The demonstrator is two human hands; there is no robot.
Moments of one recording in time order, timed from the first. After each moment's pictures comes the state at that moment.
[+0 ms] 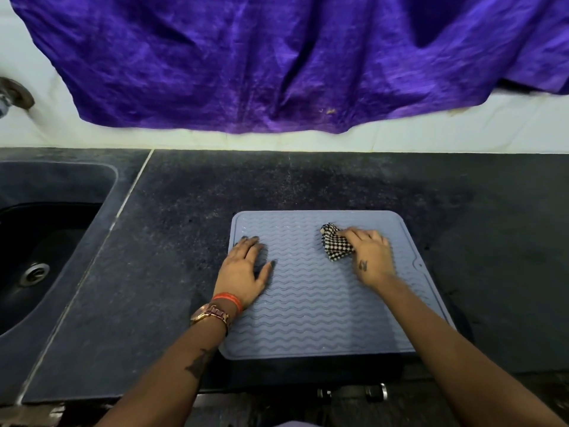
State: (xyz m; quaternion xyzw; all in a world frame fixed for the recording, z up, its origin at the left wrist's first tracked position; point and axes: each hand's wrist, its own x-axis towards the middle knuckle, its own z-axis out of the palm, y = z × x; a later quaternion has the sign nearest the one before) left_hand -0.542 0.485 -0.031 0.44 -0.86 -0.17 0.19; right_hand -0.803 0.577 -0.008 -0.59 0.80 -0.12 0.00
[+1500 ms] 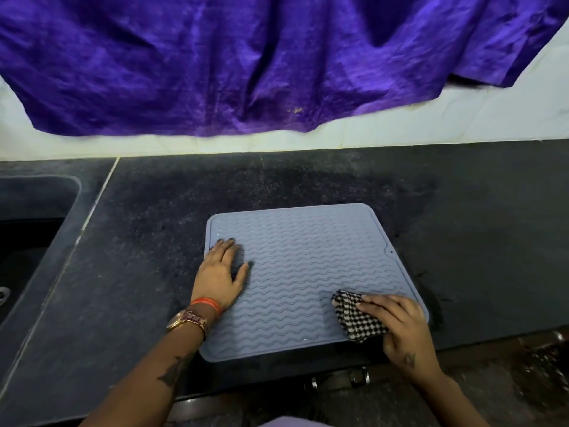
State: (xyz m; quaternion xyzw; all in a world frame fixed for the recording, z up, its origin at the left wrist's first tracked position) left_hand -0.541 0.488 -0.026 0.44 -0.86 -0.18 0.17; right_hand -0.776 0.745 -0.015 -0.61 0.75 -0.24 -0.07
